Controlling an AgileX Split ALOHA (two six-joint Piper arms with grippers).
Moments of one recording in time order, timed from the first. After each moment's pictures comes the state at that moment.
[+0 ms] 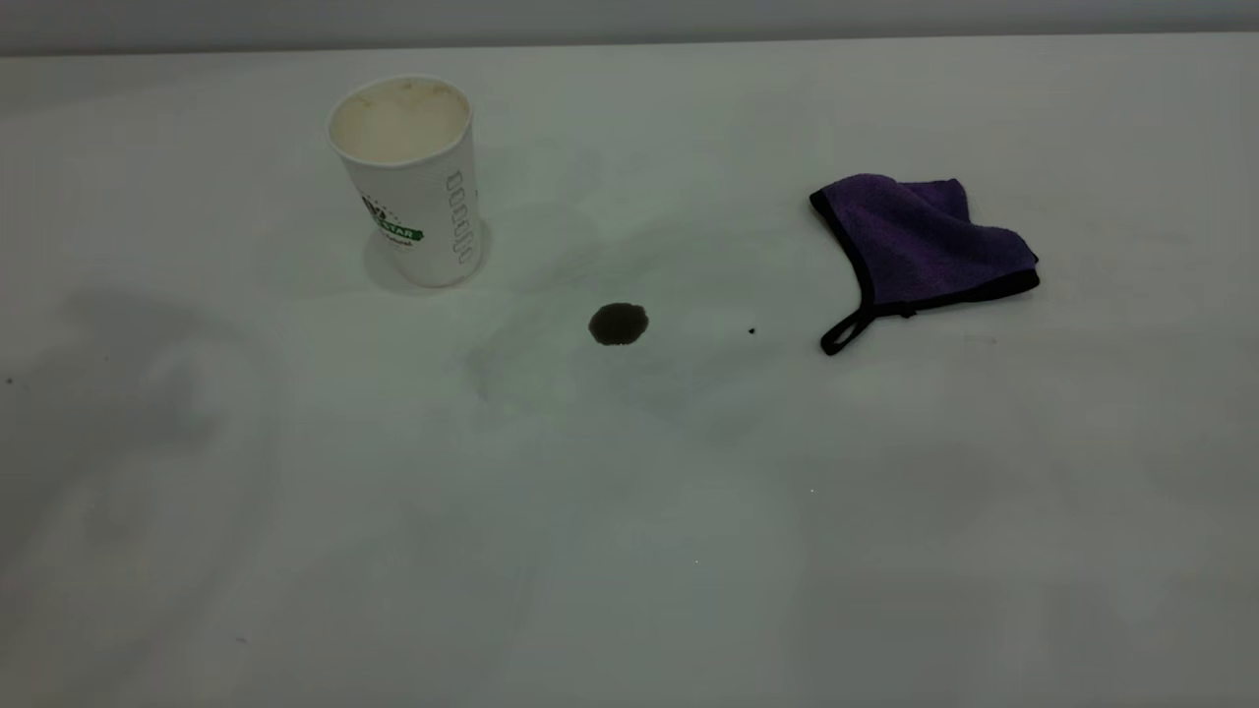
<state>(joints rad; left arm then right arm) -0.10 1.39 -1.50 0.01 1.17 0.15 0.02 -0.02 -0.47 0.02 1.14 -0.03</state>
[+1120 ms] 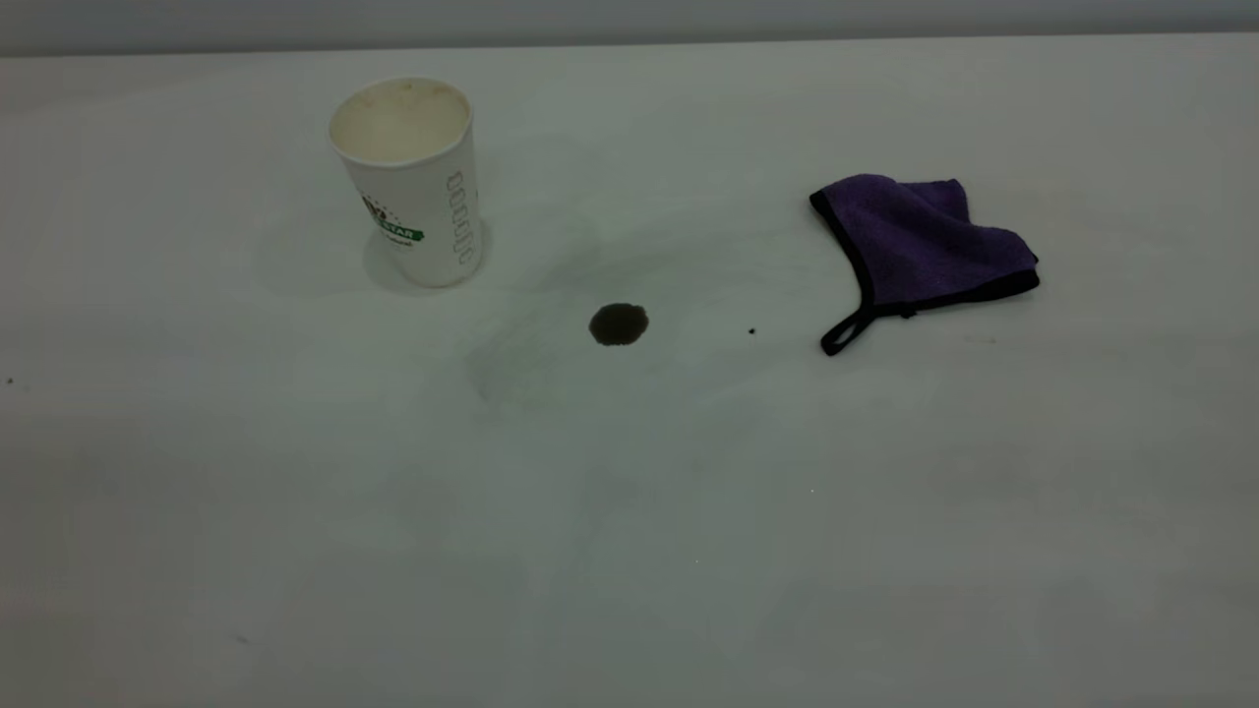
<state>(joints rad) -0.03 0.14 -0.56 -0.02 1.13 0.06 0.02 -0.02 -0.47 0.02 1.14 -0.03</state>
